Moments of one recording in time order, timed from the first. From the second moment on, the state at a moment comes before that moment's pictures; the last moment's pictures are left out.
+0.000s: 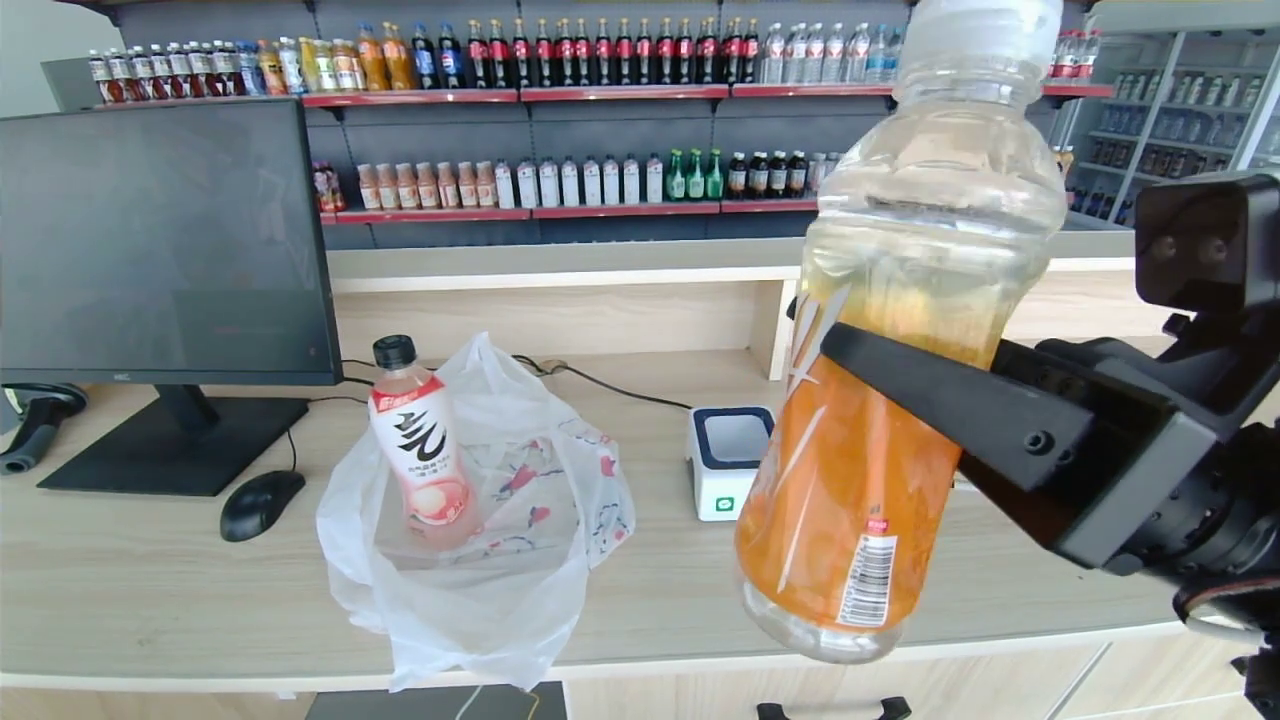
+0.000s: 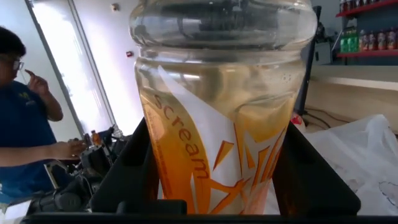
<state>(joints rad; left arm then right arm) 0.00 0.00 0.00 -0.01 0.00 -0.01 0.68 1.58 -0.52 -1.57 0.58 0.53</state>
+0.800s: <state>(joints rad) 0.00 0.00 0.00 -0.01 0.00 -0.01 0.37 1.70 -0.50 -1.57 0.30 0.15</state>
